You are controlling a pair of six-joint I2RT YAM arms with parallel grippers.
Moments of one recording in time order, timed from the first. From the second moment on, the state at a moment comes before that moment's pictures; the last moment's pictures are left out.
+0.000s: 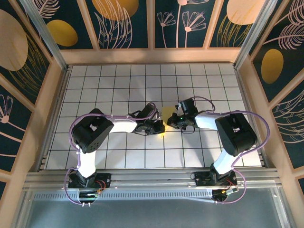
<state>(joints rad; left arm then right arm) -0.81 1.94 1.01 0.00 0.38 -0.87 0.45 1.68 0.74 -0.06 -0.50 0.71</state>
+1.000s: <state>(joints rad) -0.81 1.94 1.04 -0.06 0.32 -0.87 0.35 1.75 0.81 -0.02 -0.54 0.66</state>
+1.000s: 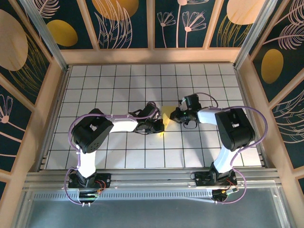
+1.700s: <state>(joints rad) -0.81 1.90 1.04 -0.09 0.31 -0.87 0.34 1.87 0.91 -0.04 -0.57 0.62</state>
